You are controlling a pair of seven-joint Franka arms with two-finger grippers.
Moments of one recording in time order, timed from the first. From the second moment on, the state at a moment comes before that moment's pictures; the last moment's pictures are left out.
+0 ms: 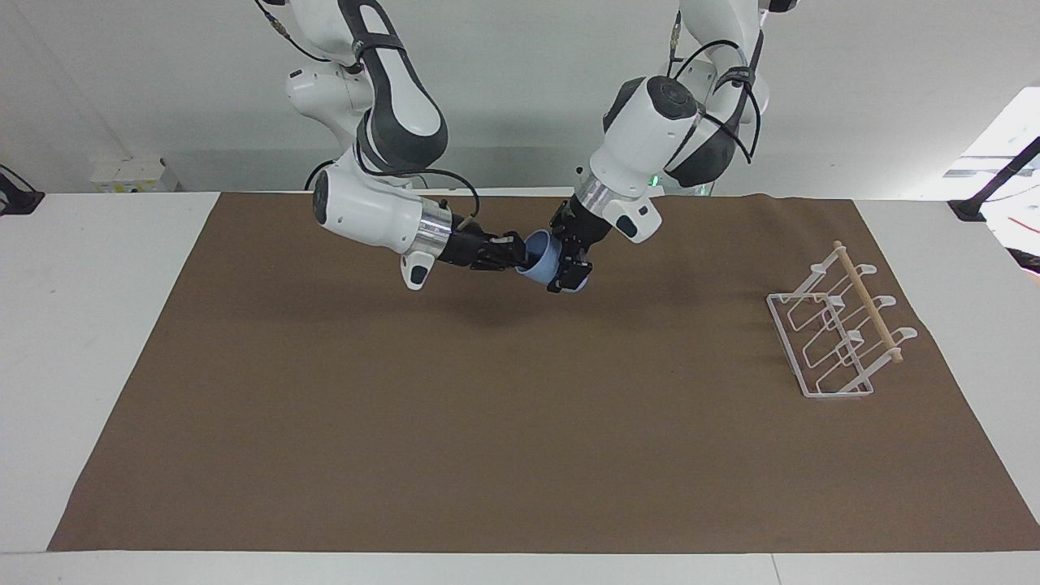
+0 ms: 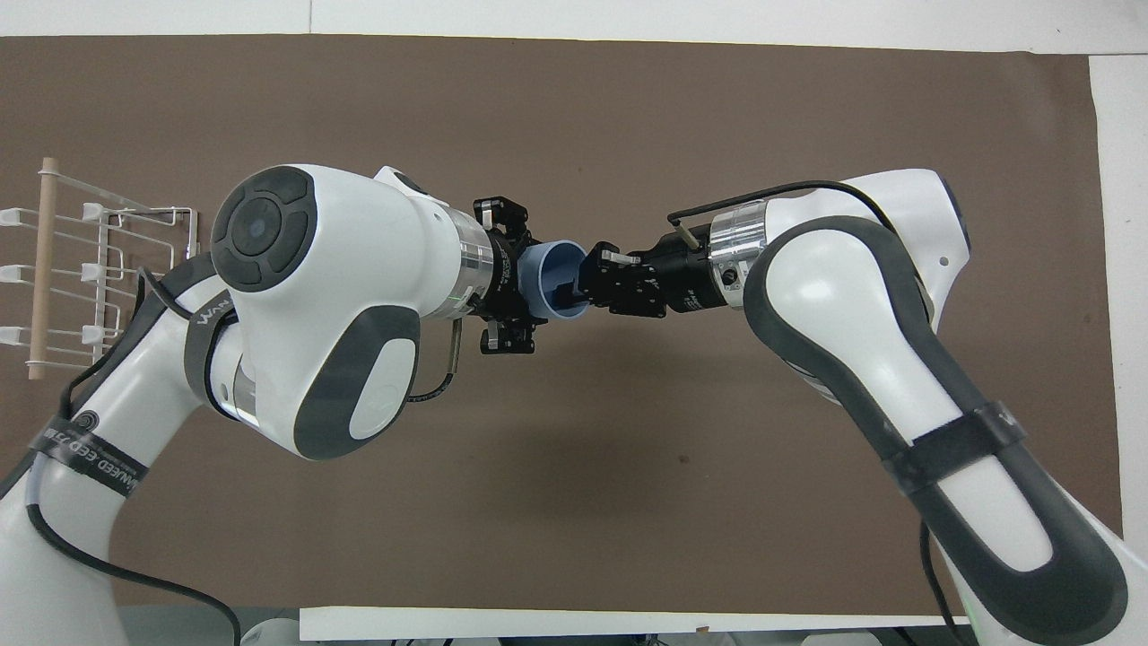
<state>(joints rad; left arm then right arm) -0.59 0.12 -0.09 -1.83 -0.34 2.19 -2.02 0.35 0.13 0.02 -1.97 1.14 2.06 0.01</state>
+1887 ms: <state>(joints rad) -0.42 0.19 -0.07 -1.85 1.01 1.75 -1.95 -0.07 -0.05 -0.01 -1.79 0.07 1.70 0.01</state>
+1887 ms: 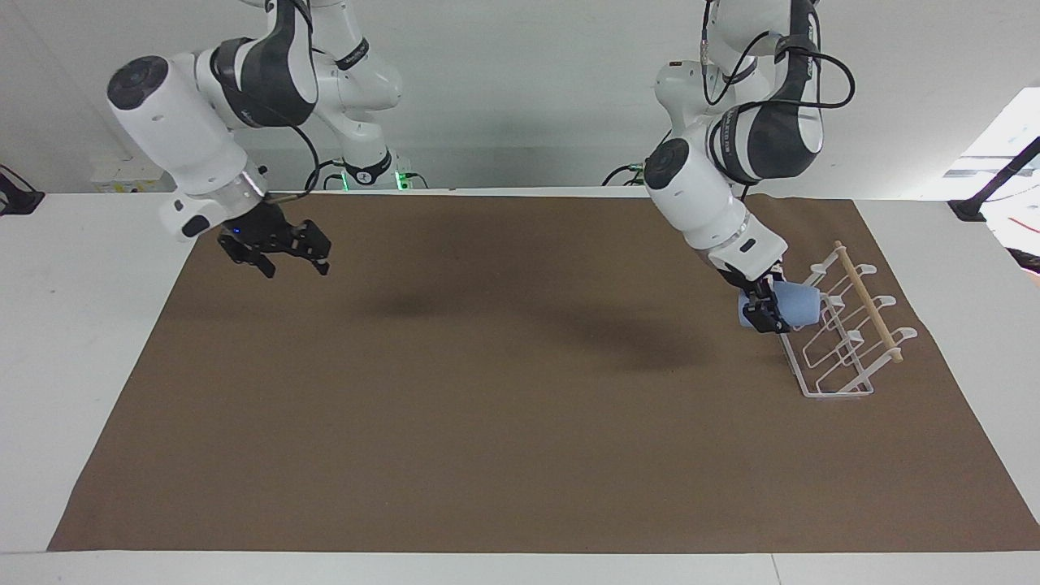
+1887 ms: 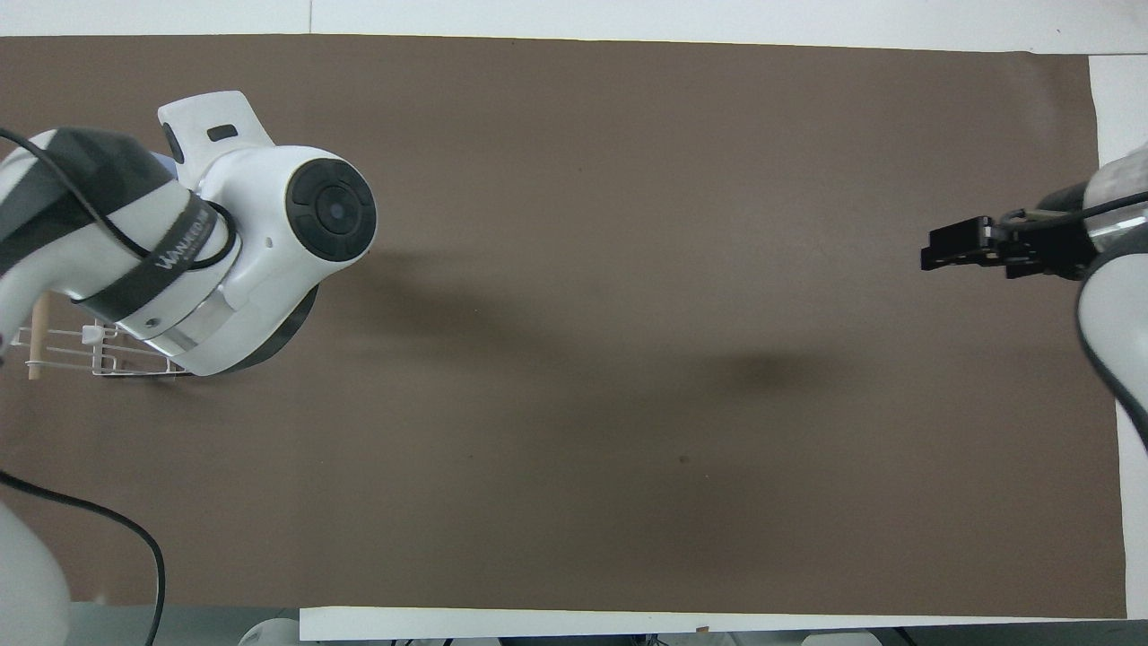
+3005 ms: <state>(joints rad) -0.33 0.44 -0.06 -1.86 1.63 1.41 -2.25 -0.08 0.00 -0.02 -1.57 -0.06 1.38 0.01</state>
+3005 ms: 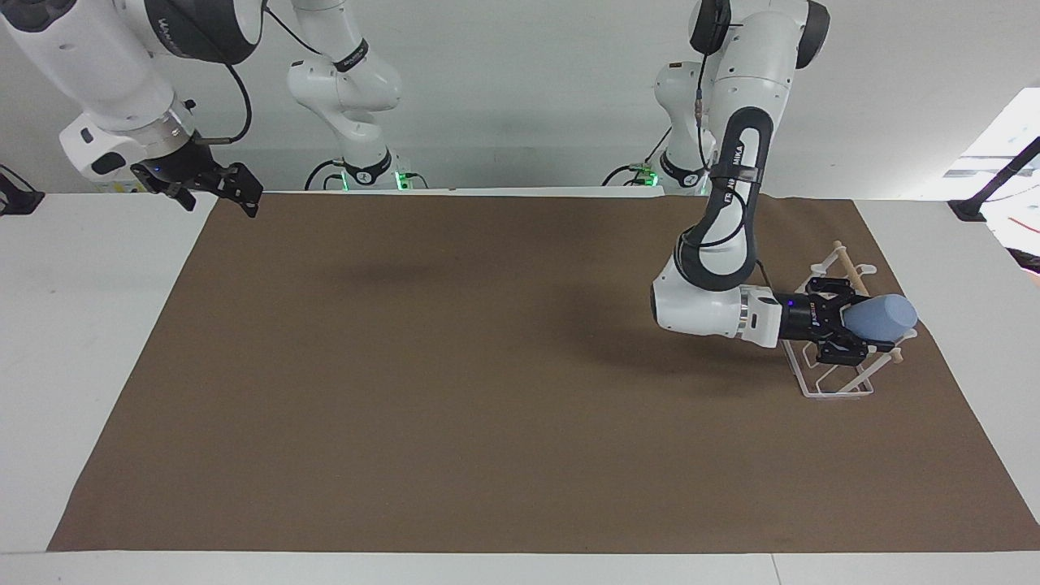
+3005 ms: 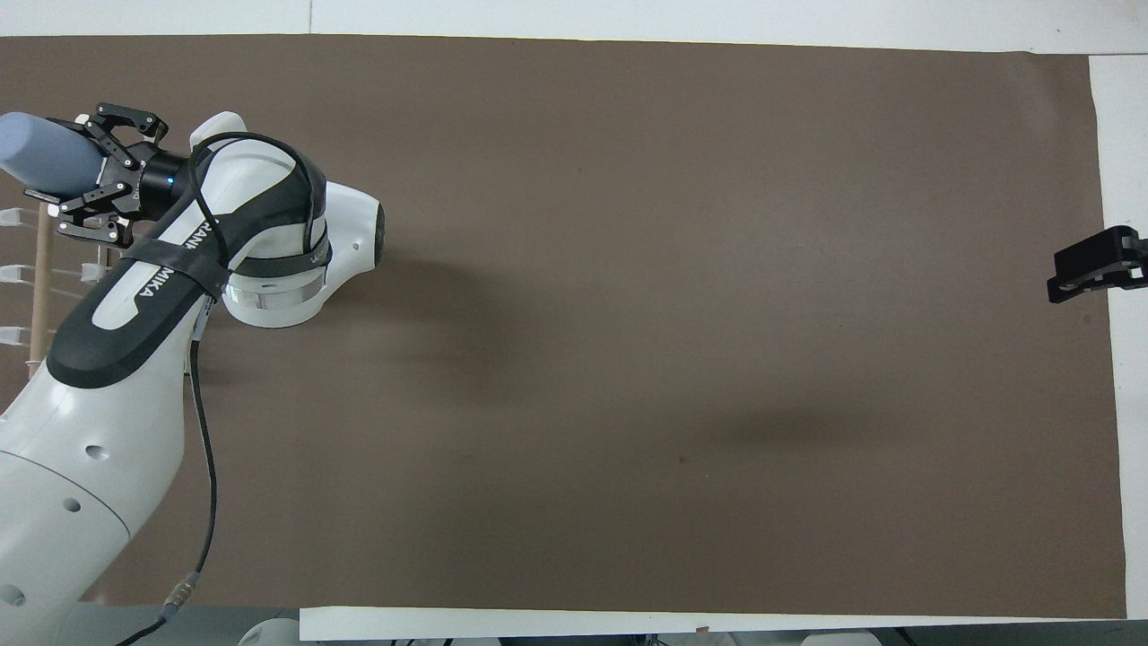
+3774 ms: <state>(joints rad) -0.30 0.50 -0.06 -1.89 1.66 1.40 -2.37 -0.08 0.00 -0.02 -1.57 -0.06 1.38 0.01</state>
